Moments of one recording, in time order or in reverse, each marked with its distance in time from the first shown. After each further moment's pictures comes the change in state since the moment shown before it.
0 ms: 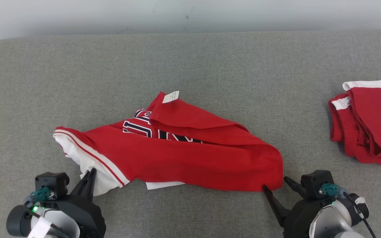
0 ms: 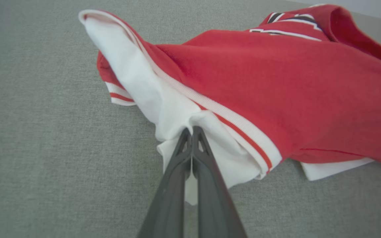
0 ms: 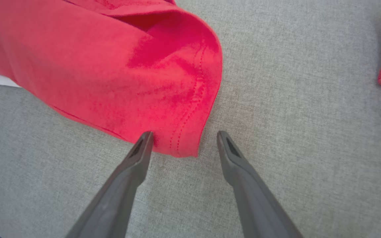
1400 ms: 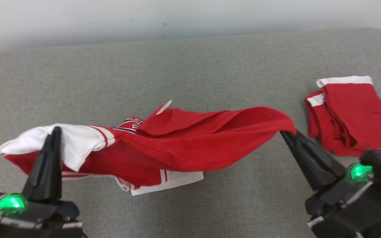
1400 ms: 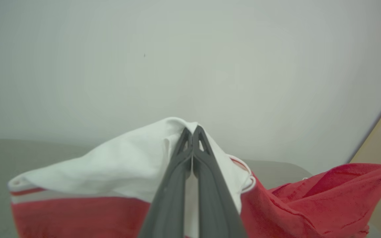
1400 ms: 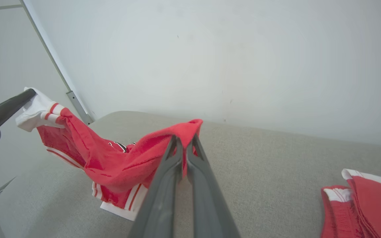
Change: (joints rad) left arm 0.133 -0.019 0.092 -0.558 -0.194 -0.036 -0.195; right arm -0.005 -0.059 -0.101 -0.501 0.179 0.086 -0.079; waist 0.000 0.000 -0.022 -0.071
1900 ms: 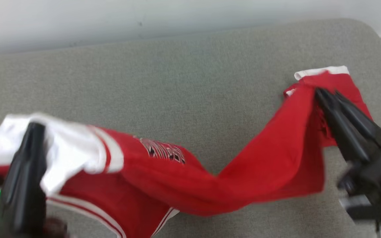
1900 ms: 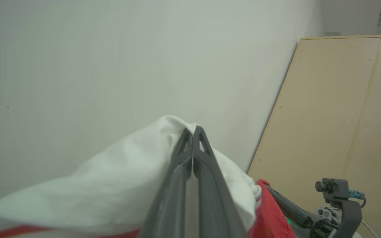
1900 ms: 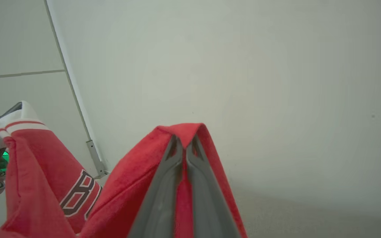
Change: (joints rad) left arm 0.024 0.049 -0.063 -0.465 -0.337 -0.026 0.011; right arm -0.132 -0.041 -0.088 -0.199 0.202 0.023 -0.005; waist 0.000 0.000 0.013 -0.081
